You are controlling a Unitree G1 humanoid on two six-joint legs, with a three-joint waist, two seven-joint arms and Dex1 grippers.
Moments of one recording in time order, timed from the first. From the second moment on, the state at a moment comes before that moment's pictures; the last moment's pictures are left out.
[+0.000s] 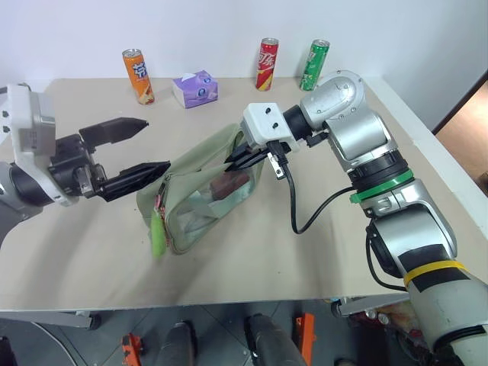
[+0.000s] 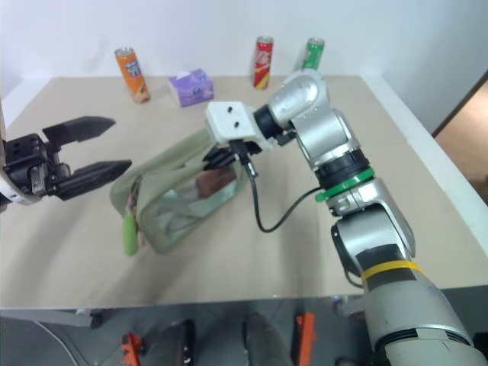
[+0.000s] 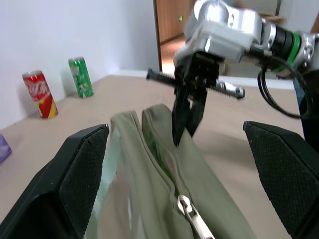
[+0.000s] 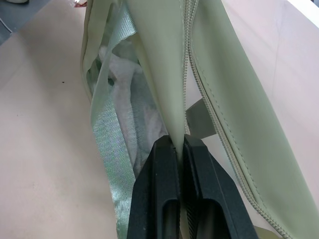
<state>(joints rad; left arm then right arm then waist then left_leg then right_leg) -0.37 0.90 0.47 -0.45 -1.04 0.66 -0.84 -1.30 -0.45 0.39 0.48 0.05 -0.01 1.55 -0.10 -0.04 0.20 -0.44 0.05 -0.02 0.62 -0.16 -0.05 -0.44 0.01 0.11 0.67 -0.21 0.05</state>
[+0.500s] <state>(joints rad) -0.34 0.88 0.47 -0.46 -1.06 0.66 -0.81 -1.39 -0.49 0.39 0.51 -0.03 0.32 1.49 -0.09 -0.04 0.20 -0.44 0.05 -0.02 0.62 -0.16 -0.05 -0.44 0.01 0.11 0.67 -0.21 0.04</state>
